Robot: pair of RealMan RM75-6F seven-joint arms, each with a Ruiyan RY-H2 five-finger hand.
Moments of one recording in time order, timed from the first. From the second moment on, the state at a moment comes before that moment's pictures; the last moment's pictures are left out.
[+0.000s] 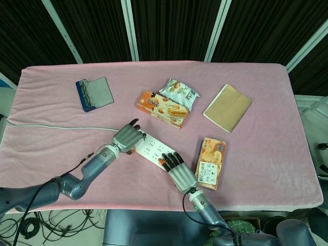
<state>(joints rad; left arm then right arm) -0.96 -1.60 -0.16 -1.27 1.15 0.69 0.44 0.57 -1.91 0.05 -1.33 -1.29 1.03 -0.67</state>
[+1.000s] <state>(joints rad) -0.89 -1.70 -0.13 -1.09 1.45 1.03 0.07 0.56 -1.90 0.04 -1.33 -1.29 1.04 -0.67</state>
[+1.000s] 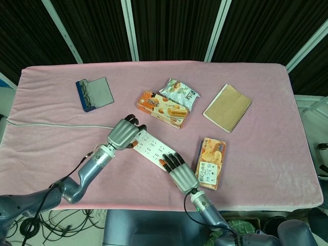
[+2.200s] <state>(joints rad) -0.59 -1.25 0.12 -1.36 1.52 1.09 0.45 0.52 -1.46 0.25 -1.72 -1.30 1.20 -0.63</state>
